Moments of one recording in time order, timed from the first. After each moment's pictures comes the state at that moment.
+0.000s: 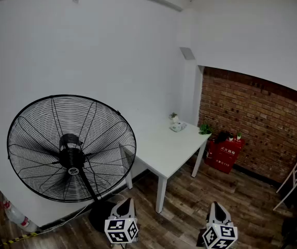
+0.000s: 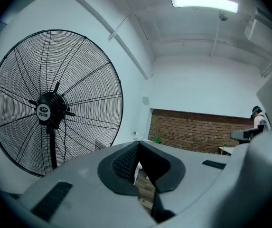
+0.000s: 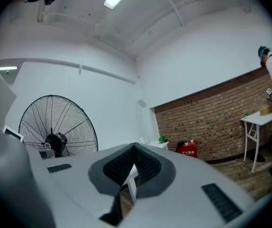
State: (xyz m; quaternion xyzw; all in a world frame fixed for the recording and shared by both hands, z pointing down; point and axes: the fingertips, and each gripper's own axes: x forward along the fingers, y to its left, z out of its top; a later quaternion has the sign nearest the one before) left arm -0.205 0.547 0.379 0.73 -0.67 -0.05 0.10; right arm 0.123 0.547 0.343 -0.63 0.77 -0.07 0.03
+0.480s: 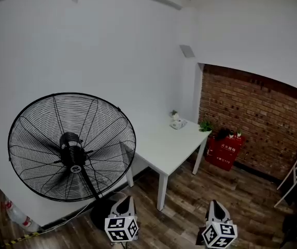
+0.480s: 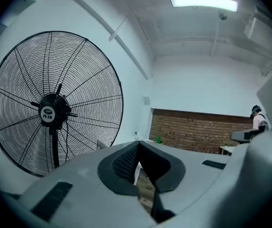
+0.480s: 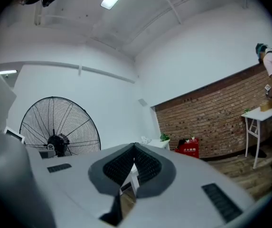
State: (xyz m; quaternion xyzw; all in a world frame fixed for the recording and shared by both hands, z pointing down) left arm -0.212 0.555 0.380 0.73 -0.67 -0.05 0.10; right arm 0.114 0.558 0.349 -0.63 0.77 -0.09 0.04
